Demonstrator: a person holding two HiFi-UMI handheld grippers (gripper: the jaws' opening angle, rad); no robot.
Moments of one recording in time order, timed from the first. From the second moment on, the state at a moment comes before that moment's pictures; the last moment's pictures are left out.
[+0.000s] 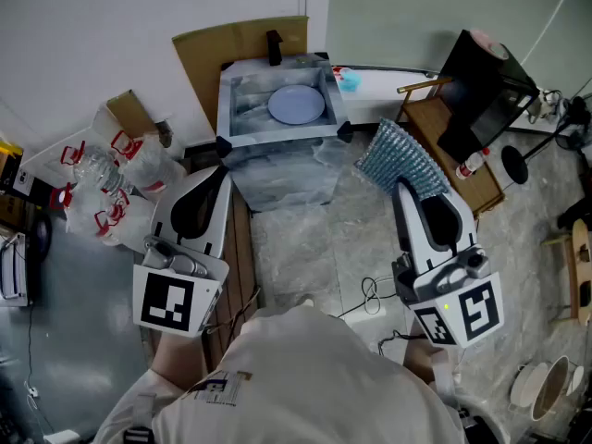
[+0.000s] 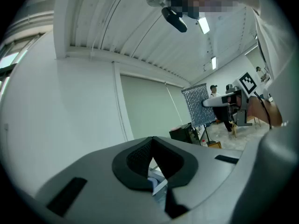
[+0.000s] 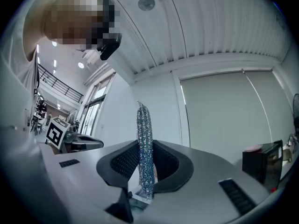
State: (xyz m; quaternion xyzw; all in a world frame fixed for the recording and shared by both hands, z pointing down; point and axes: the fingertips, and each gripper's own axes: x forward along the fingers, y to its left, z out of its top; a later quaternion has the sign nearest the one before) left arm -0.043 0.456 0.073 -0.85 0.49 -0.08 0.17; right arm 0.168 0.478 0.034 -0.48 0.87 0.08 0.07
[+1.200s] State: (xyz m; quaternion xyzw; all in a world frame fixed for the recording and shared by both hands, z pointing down) left arm -0.036 0.390 0.090 -0.86 0.50 0.02 0.10; right arm 0.186 0.417 0.067 -0.47 0.88 0.06 0.04
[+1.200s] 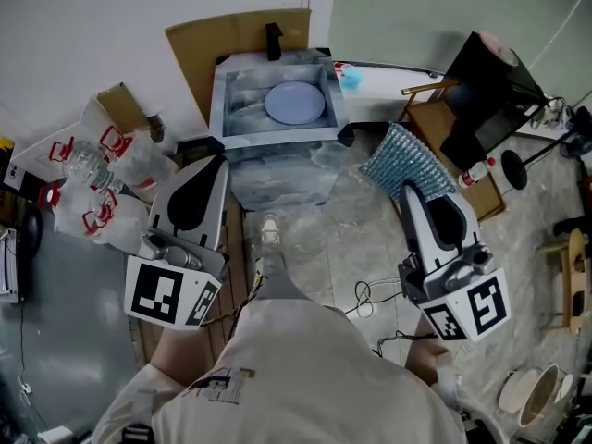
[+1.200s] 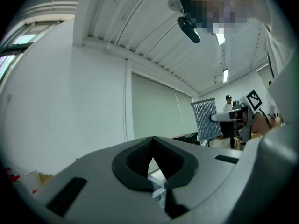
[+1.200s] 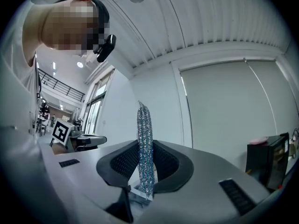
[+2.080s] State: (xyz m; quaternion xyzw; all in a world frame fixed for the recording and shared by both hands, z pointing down) left arm -0.085 0.105 0.145 -0.88 0.48 -0.03 0.04; right arm 0.124 0.143 0.114 -0.47 0.88 0.00 -0.03
